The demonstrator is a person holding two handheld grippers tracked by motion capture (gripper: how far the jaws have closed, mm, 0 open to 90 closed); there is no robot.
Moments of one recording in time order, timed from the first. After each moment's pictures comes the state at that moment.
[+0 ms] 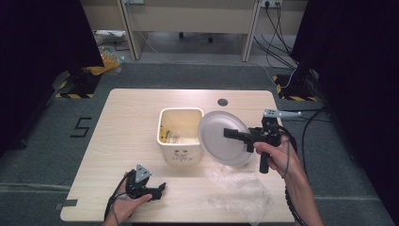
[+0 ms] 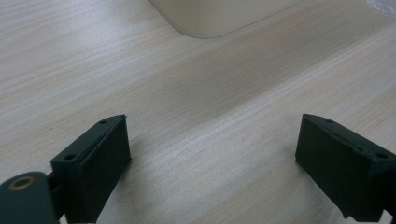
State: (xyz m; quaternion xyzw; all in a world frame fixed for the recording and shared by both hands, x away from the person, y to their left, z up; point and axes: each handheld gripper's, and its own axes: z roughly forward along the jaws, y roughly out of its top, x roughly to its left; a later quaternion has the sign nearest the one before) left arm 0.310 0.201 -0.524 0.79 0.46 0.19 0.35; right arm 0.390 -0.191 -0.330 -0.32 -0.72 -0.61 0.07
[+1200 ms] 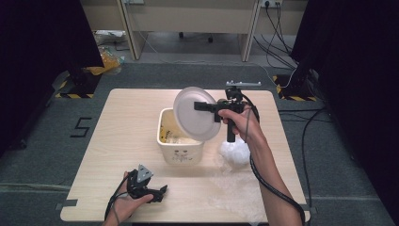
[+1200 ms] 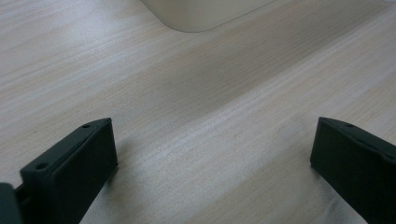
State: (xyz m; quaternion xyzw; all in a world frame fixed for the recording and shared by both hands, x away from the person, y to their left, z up) left arm 0.311 0.198 -0.525 0.80 0.45 0.18 0.34; right arm 0.477 -0.107 -0.321 -0.35 -0.72 -0.60 0.09
